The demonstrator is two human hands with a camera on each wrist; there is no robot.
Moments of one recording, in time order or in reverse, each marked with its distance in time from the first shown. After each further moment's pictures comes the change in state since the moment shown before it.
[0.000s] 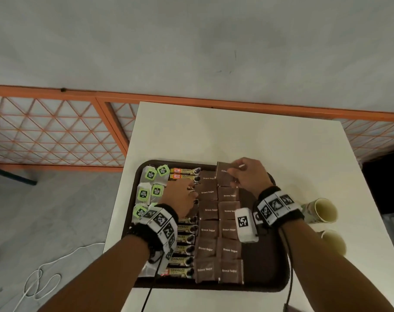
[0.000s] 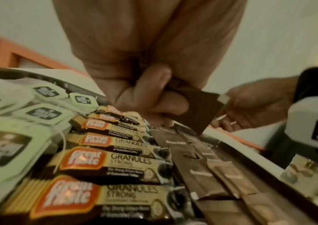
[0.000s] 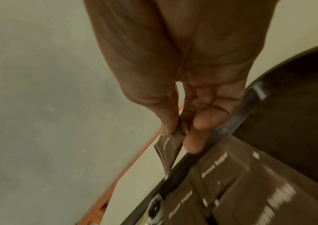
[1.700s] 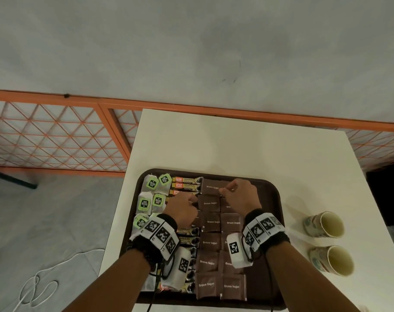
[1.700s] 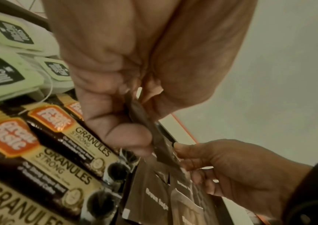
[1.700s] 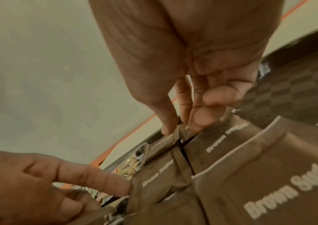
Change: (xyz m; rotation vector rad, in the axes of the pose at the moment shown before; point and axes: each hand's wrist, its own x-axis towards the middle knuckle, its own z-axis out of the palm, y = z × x) left_hand 0.003 0.004 0.000 -0.258 -0.207 -0.213; right_hand 0.019 0.039 0.037 -0.403 0.111 -0.026
